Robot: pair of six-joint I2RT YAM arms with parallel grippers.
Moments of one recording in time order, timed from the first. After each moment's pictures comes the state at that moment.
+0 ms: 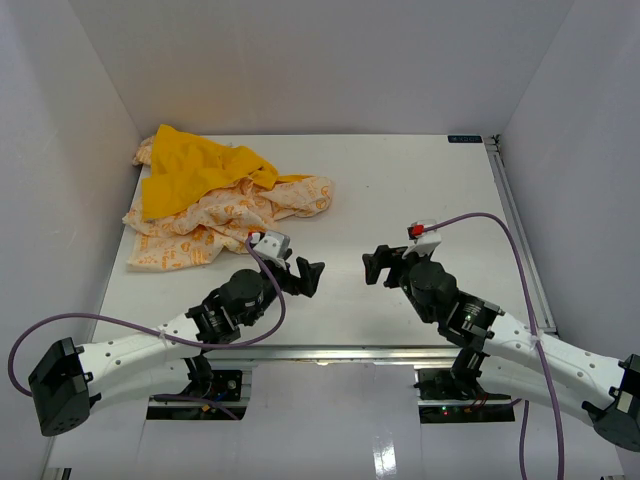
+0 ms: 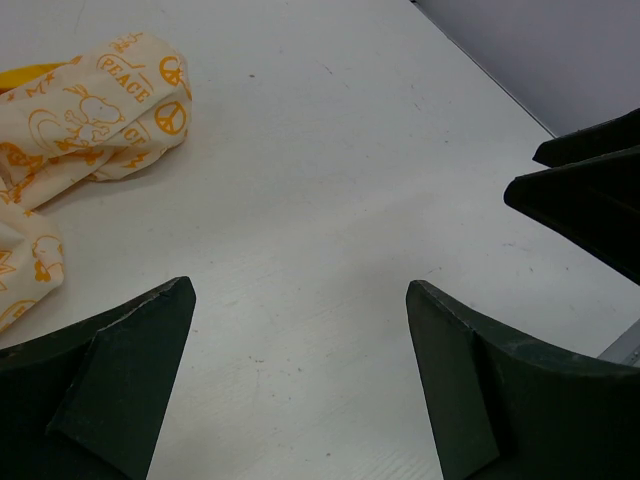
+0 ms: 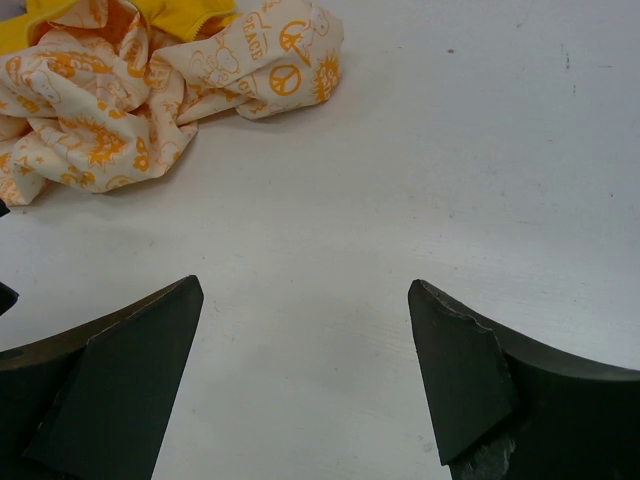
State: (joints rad) left arm -1.02 0.90 0.45 0.35 -0.43 -0.27; right arm 1.01 0.76 0.53 -0.04 0.60 0.41
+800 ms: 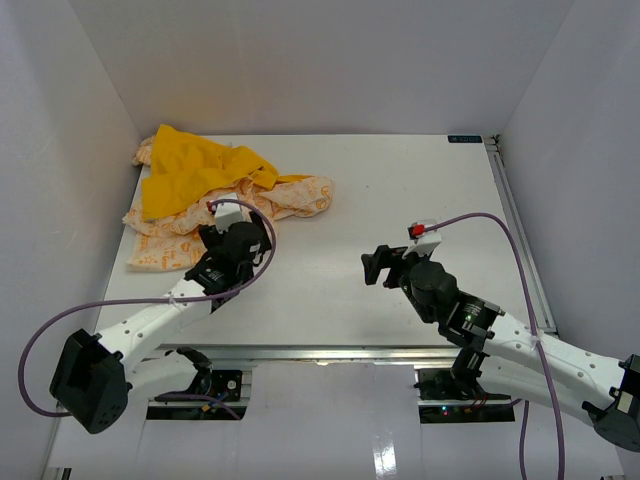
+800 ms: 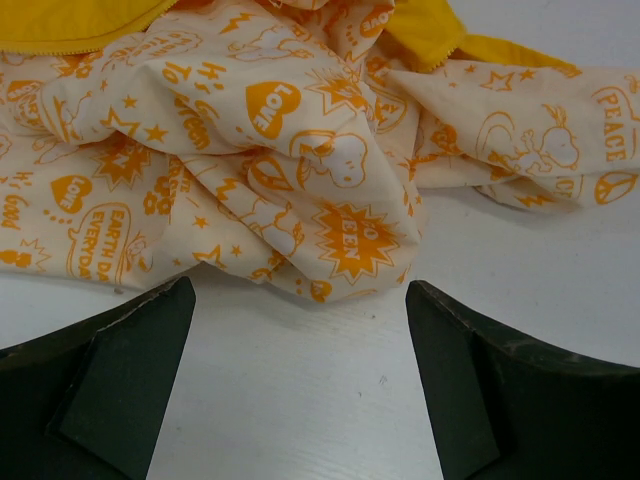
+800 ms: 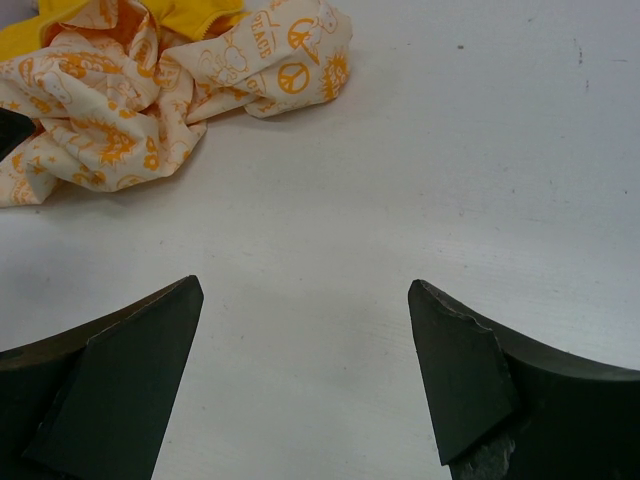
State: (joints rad) left arm -0.63 1.10 0.68 -0.11 -0.77 -0.50; right arm 1.01 0.76 0.53 -0.04 0.58 0.43
